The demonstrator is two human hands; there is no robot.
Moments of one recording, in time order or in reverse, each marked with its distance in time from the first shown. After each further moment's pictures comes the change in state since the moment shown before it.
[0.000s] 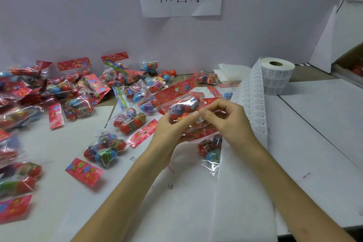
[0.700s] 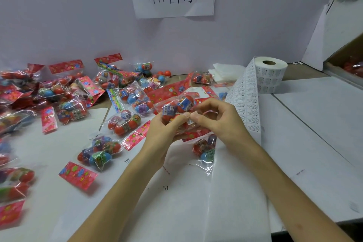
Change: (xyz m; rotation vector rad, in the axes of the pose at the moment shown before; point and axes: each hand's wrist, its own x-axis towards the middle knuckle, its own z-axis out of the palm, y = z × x) left_hand 0.000 0.002 0.003 0.027 0.093 0.021; right_hand 0.000 -0.001 -0.004 0.056 -0.091 0.023
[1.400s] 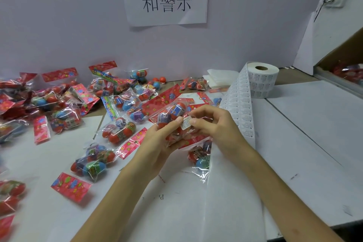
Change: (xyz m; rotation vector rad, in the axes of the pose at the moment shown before) left_hand -0.001 0.002 -0.004 -0.273 -0.154 -0.140; right_hand 0.000 -0.005 -0.003 0.087 -0.004 0.079
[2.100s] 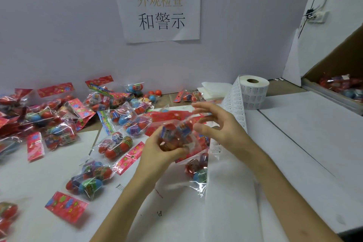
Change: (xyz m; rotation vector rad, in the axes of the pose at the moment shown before) left_hand 0.001 -0.006 -0.001 0.508 0.105 0.319; right_hand 0.009 -0.019 -0.028 -0.156 -0.072 -0.123
